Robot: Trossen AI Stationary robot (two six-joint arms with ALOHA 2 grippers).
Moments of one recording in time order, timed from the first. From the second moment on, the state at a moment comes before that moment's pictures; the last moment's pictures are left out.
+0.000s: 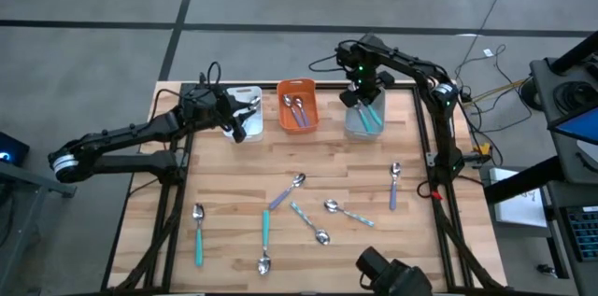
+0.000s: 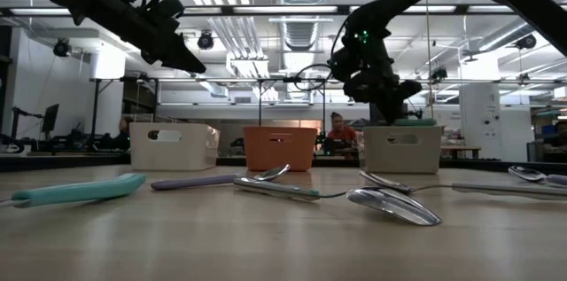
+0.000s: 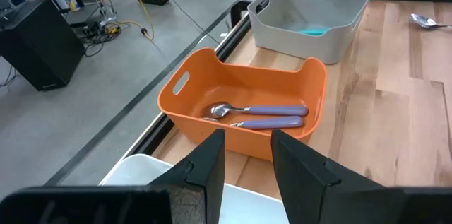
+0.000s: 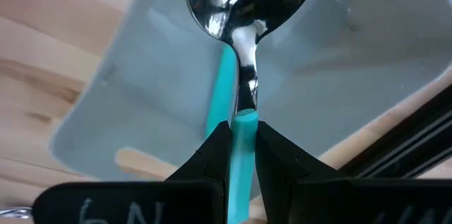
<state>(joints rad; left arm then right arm) 0.52 0.91 0.53 -0.02 -0.03 0.16 -0.78 2.08 1.83 -1.55 -0.08 0.28</state>
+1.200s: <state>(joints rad) 0.52 0.91 0.53 -0.02 -0.03 0.16 -0.78 2.08 1.62 -1.27 -0.08 0.34</state>
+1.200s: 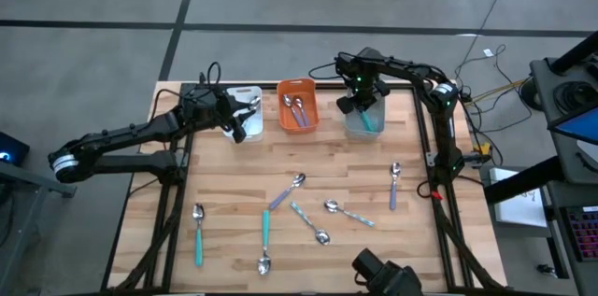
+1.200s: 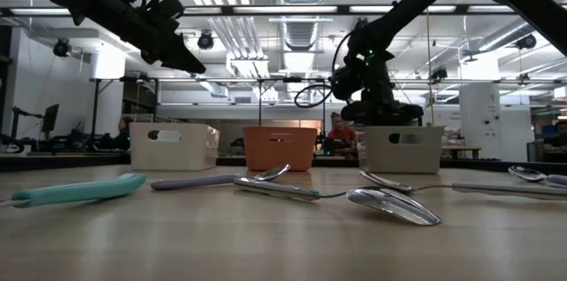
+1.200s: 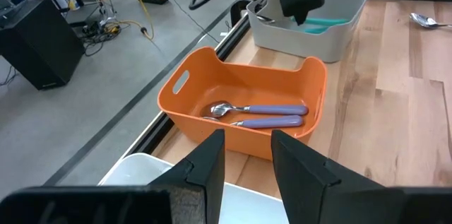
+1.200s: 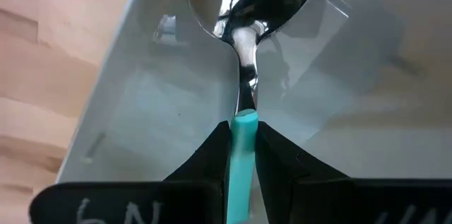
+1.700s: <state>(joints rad) 0.52 0.91 0.53 -0.02 -0.03 0.17 -0.78 2.08 1.60 -1.19 -0.08 0.35</state>
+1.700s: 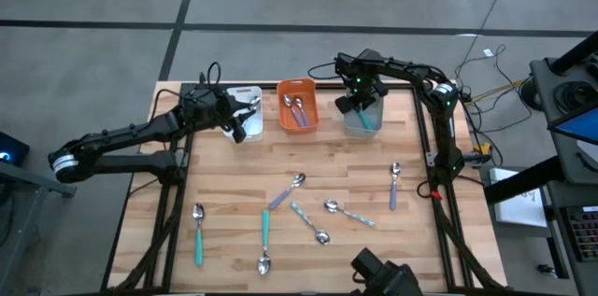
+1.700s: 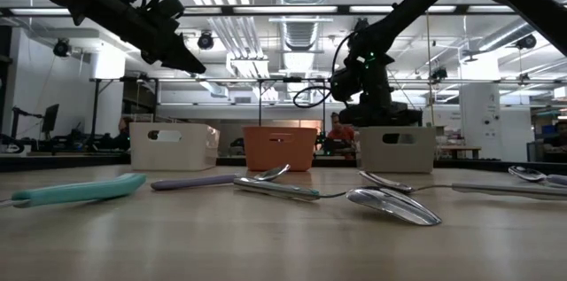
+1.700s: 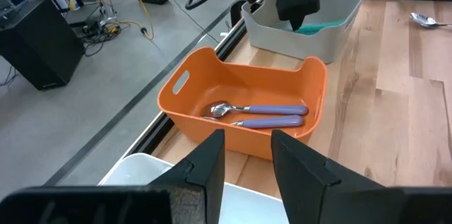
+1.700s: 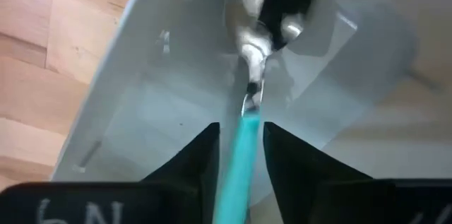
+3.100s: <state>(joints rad) -0.05 0.93 0.50 0.05 -0.23 -0.58 -0.43 1.31 0.94 -0.04 -0.08 0.06</state>
